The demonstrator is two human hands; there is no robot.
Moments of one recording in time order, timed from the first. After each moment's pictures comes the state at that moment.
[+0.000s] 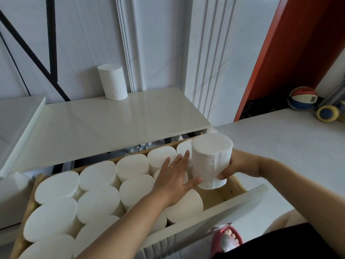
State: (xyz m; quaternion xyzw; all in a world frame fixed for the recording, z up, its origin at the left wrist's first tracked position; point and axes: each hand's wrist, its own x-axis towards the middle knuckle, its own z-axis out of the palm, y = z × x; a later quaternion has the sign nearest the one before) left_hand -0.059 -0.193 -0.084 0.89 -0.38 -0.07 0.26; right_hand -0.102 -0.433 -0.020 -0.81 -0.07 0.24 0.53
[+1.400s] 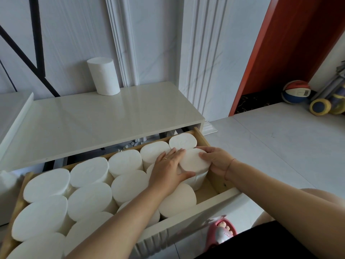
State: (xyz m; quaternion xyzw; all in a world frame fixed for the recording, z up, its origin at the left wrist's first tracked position) left_hand -0.055 -0.205 -0.086 0.89 -0.34 0.04 0.29; right_hand -0.086 -0.388 -0.064 -0.64 0.26 0.05 0.72
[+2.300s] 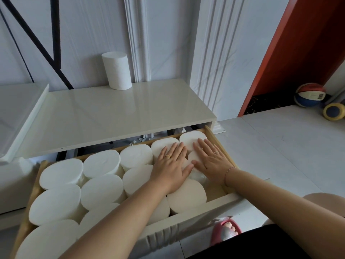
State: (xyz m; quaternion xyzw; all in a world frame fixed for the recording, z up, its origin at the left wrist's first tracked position) left_hand -0.045 -0.185 -0.096 0.93 -0.35 0.02 0.08; right_hand -0.088 -0.359 -0.074 -0.99 -0.01 0.09 0.06
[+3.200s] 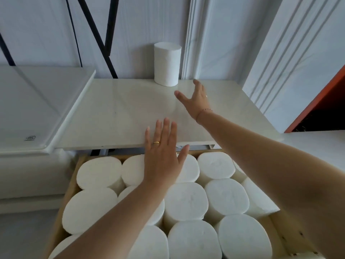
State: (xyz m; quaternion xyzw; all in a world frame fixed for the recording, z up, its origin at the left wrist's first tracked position) left_hand 0.033 -0.083 -0.082 0.97 -0.14 0.20 0.09; right_hand 0.153 -0.210 -0.008 -0.90 0.02 -0.13 0.42
